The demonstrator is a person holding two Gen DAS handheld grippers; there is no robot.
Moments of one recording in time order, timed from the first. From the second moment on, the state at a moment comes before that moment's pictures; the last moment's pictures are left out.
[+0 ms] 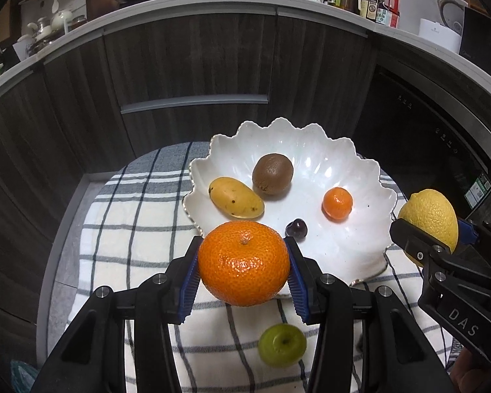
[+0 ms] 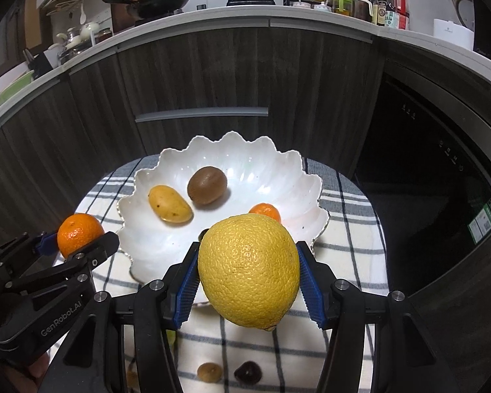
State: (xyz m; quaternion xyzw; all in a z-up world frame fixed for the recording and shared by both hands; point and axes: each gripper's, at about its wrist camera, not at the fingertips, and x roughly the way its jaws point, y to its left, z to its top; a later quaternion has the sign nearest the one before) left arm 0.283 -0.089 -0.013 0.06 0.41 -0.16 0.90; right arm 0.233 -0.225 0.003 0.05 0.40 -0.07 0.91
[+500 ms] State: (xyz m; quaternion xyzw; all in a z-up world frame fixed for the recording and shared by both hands) left arm 0.313 -0.105 -0.035 0.06 0.42 -0.16 0.89; right arm 0.262 -0.236 -0.022 0.06 0.42 -0.07 0.90
